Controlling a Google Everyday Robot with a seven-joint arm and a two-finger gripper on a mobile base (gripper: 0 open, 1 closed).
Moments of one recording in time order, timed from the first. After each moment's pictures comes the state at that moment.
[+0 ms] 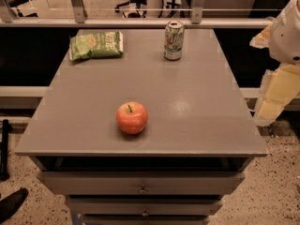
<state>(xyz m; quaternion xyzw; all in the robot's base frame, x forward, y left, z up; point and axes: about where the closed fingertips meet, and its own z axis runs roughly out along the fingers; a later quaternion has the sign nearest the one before) 0.438 -0.217 0.977 -0.60 0.78 -0.04 0.16</state>
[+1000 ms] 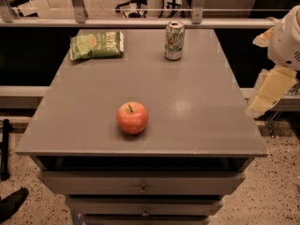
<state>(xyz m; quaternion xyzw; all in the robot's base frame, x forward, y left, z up) 0.475 -0.235 0.957 -0.57 0.79 -0.04 0.21</state>
